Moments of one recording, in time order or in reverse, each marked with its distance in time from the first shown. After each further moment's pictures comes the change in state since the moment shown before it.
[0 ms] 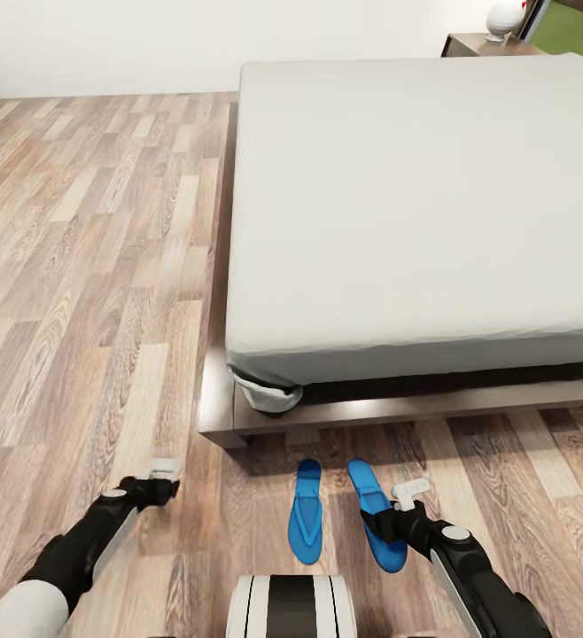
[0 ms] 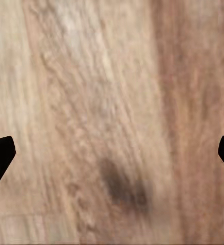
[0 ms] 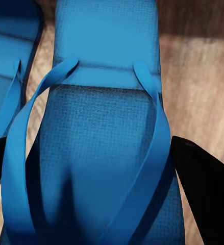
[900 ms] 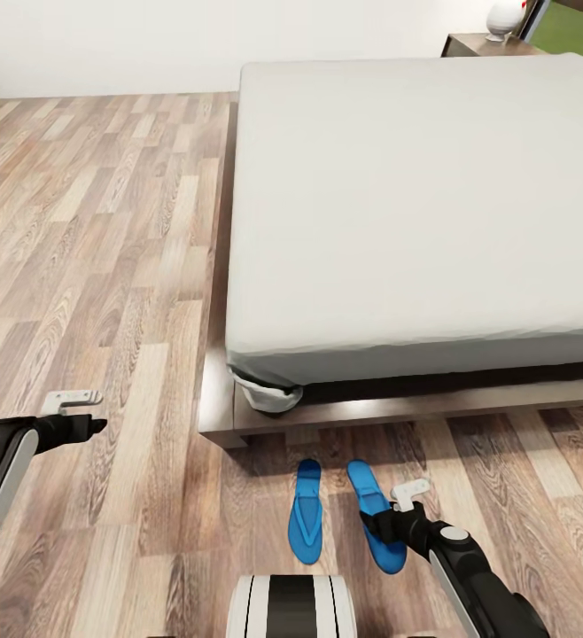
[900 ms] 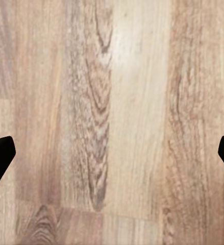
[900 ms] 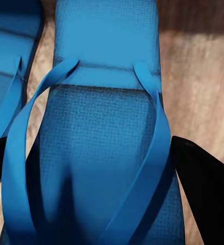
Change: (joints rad) left arm 0.028 0.181 0.322 -0.719 0.021 0.682 -0.038; right arm 0.000 0.005 0.001 0.006 0.004 0.002 -0.003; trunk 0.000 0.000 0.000
